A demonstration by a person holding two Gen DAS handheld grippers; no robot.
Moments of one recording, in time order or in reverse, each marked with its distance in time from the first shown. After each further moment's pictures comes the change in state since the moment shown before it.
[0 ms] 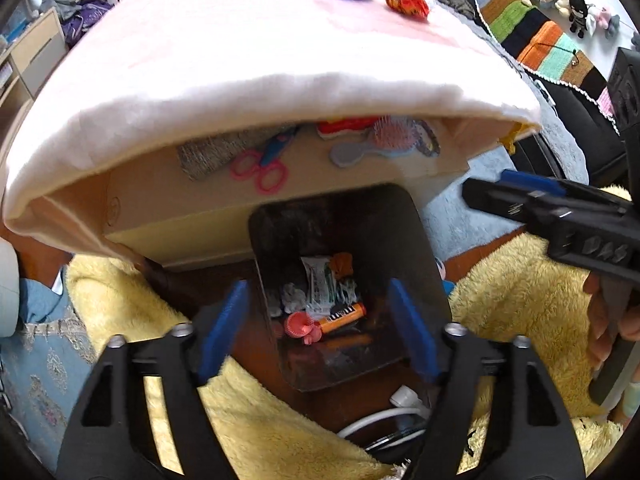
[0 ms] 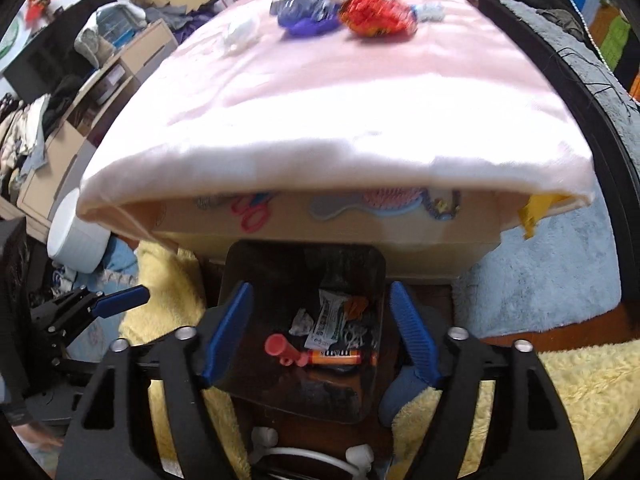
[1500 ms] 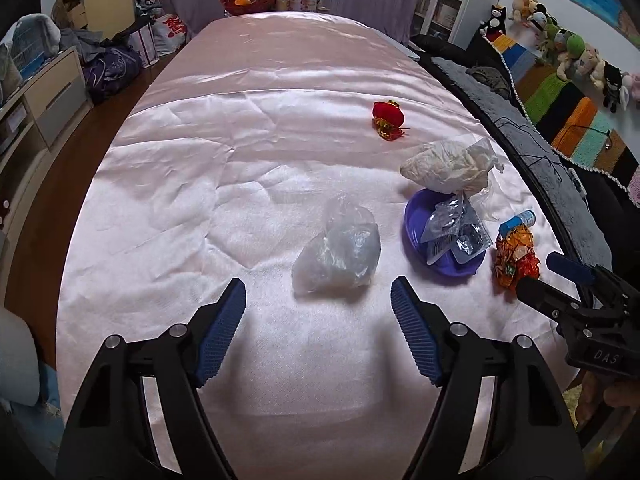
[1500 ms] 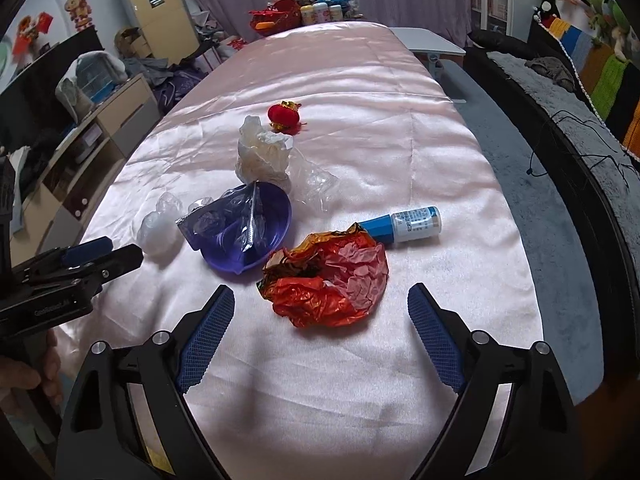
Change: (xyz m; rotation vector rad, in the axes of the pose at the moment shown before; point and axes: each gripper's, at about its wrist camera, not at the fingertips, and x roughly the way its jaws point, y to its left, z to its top) left arm 0.017 0.058 0.237 -0.057 -0.201 0.066; right arm 0.029 -0.036 0.178 -0.002 -0.179 -0.062
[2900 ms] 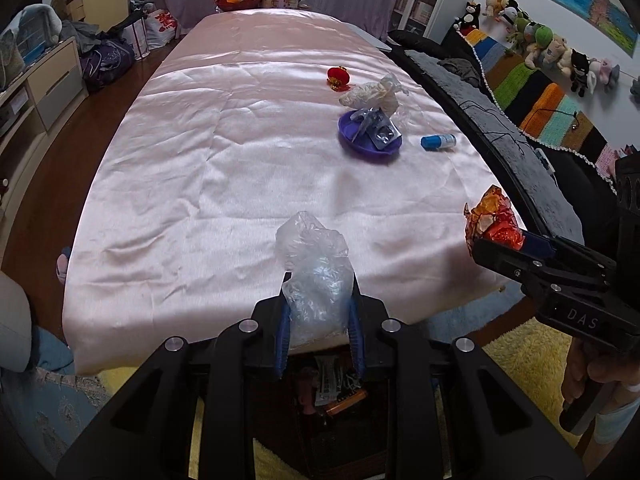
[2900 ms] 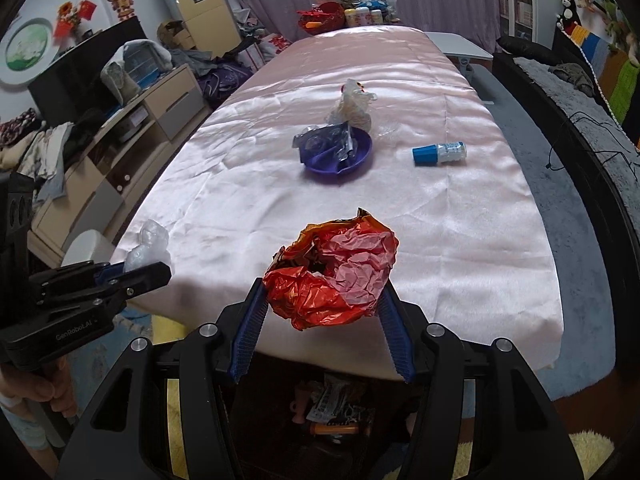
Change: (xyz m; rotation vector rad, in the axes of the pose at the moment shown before) left arm -0.102 -0.021 -0.113 0.009 0.011 -0.063; right arm -0.082 0.045 -0.082 -0.065 -0.003 0.116
